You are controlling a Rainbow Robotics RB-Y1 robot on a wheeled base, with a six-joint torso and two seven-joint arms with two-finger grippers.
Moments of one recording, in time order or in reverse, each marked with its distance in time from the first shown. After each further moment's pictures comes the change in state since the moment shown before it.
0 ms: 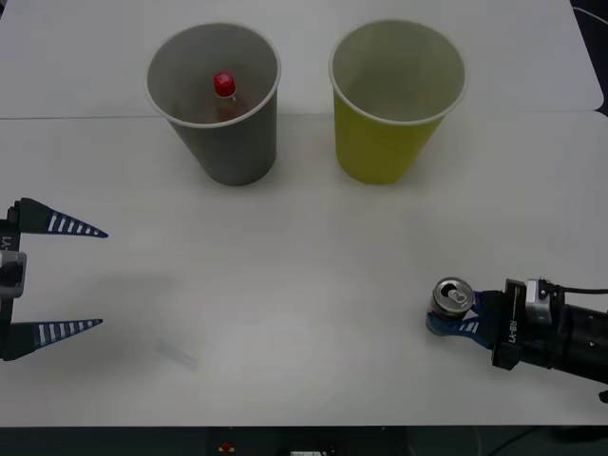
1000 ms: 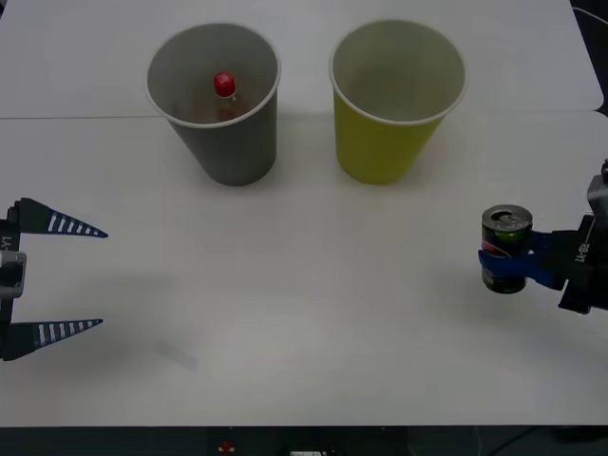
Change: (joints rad) right arm 0.292 0.053 -0.736 -0.790 0.877 0.061 -1.420; left arm 0.000 0.000 0.000 0.000 0.000 0.000 0.000
